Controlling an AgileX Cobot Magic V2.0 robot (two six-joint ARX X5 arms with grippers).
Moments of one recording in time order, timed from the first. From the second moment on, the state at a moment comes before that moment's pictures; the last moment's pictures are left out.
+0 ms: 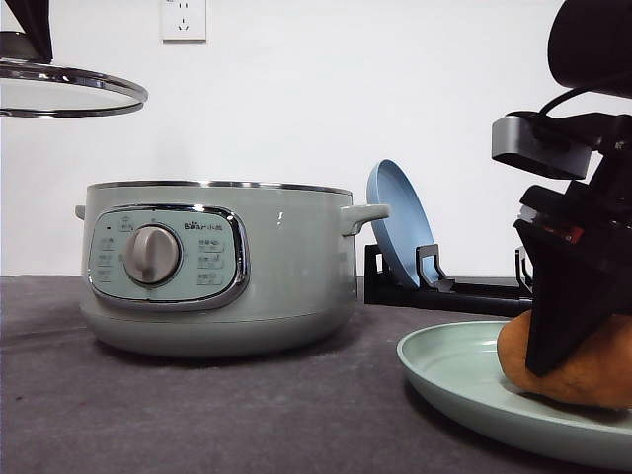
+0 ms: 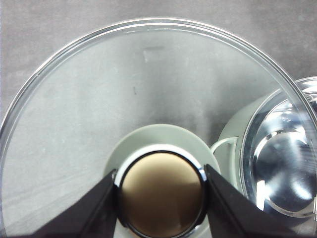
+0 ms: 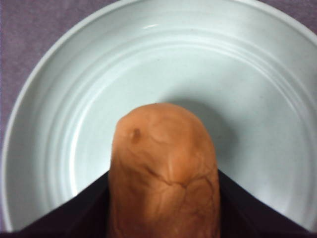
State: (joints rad) left_arx 0.03 1.71 2.04 -1.24 0.10 0.14; right_arx 0.49 1.24 0.61 -0.45 -0.16 0.14
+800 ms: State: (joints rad) left_arx 0.01 1.71 2.04 -1.26 0.10 0.11; right_arx 0.49 0.78 1.03 -0.85 -0.16 0.18
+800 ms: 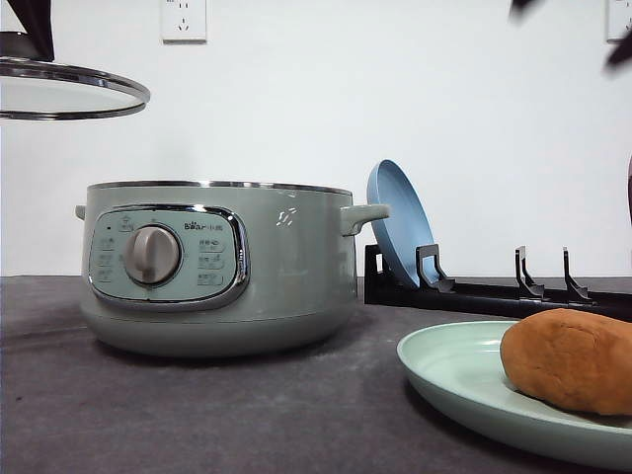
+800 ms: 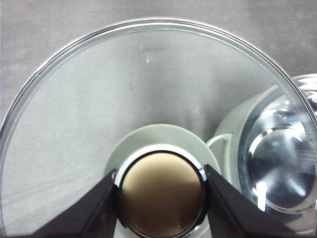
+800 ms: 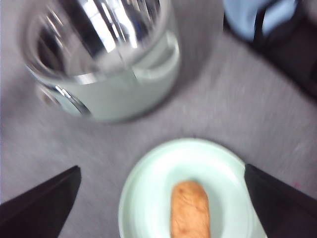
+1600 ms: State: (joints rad) left_arx -0.30 1.71 2.04 -1.27 0.10 0.09; right_arx 0.49 0.53 1.11 -0.93 -0.16 0.19
